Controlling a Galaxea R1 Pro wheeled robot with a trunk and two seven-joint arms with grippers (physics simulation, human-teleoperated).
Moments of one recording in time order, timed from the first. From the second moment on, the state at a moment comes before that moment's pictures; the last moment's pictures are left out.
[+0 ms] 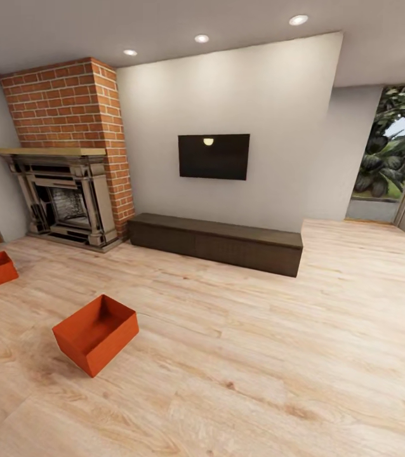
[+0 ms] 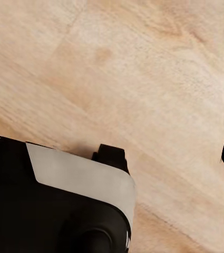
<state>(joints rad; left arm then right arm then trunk) 0.00 0.08 0.01 -0.19 0.36 0.03 -0.05 -0.24 0.02 0.93 0.02 -0.67 -0.09 -0.01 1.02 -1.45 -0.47</state>
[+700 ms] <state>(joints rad) 0.00 0.08 0.01 -0.19 0.36 0.03 -0.05 -0.24 0.02 0.93 0.02 -0.67 -0.09 -0.01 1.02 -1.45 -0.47</state>
